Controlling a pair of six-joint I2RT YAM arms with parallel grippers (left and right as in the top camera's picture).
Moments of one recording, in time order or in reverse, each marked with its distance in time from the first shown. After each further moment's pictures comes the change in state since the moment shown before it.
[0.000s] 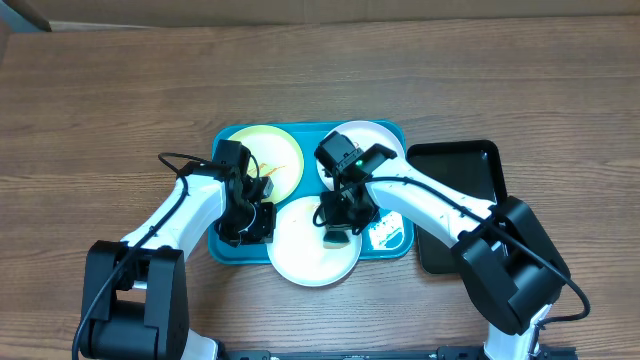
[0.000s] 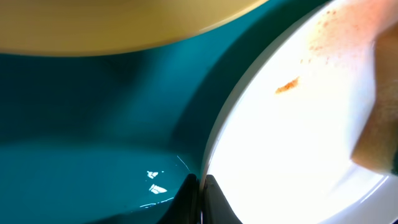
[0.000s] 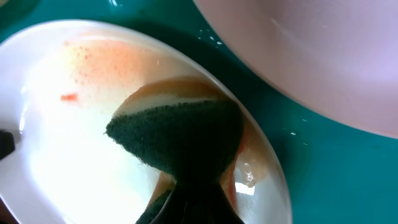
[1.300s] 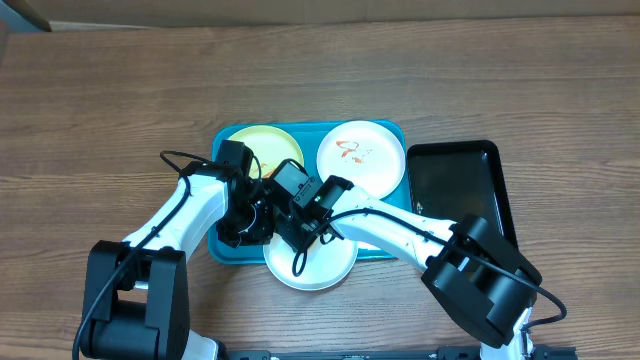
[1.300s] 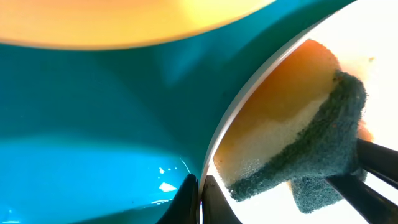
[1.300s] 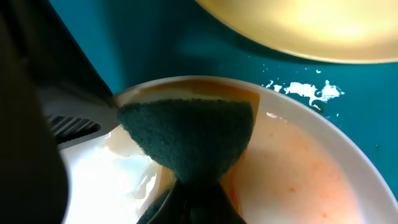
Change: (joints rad) left arm -0.023 0.000 0.002 -0.010 -0.048 0.000; right arm 0.209 0.047 0.018 0.259 0.106 -0.455
